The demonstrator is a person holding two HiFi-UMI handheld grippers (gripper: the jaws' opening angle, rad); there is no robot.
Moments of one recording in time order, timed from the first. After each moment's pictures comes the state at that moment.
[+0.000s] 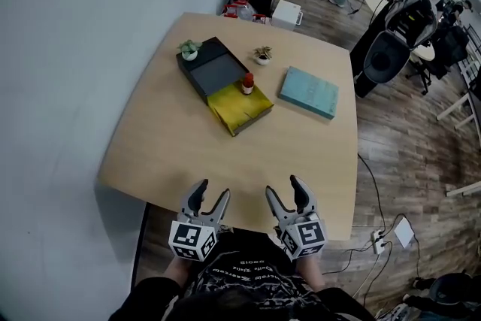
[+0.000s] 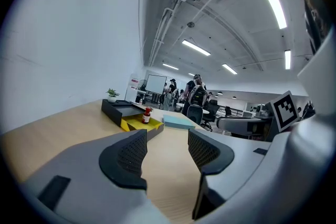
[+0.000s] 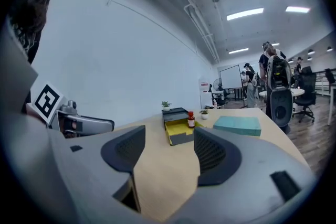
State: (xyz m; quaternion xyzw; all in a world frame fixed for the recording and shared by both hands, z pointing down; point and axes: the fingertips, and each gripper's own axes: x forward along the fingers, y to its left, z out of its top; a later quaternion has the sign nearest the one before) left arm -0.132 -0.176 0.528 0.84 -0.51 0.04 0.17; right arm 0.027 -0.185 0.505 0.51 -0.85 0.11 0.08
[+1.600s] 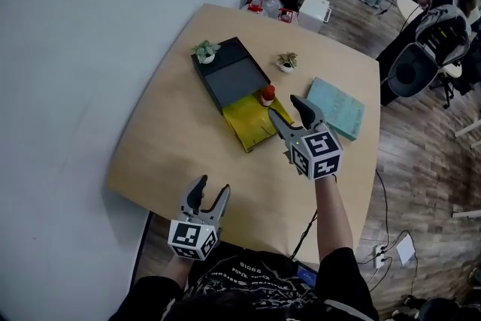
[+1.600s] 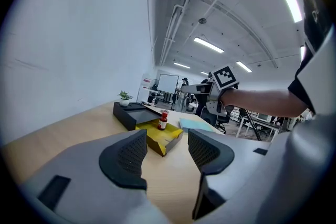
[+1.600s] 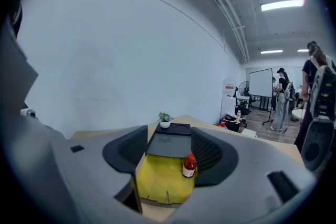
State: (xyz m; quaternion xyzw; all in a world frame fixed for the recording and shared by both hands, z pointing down) left arm -0.164 -0.271 0.527 0.80 -0.57 0.05 0.18; right arm -0.036 -0.467 0.445 0.40 -0.90 0.05 0.14
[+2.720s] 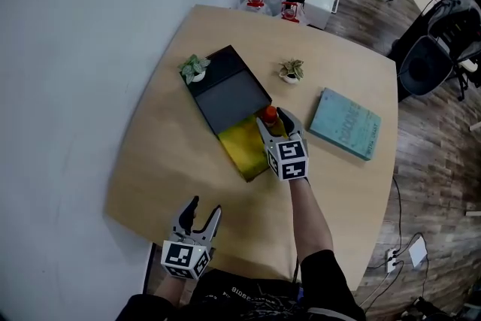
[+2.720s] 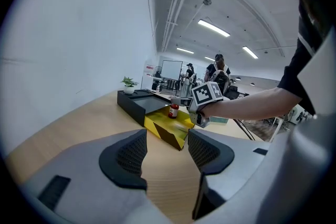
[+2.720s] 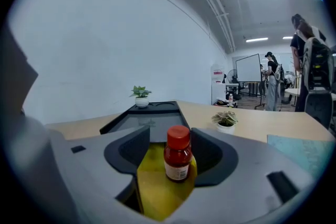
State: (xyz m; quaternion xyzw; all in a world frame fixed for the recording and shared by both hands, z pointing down) left arm -0.178 -0.341 0.582 0.78 -0.57 0.12 0.21; right arm -0.050 -0.597 0.607 0.45 -0.87 0.10 0.14
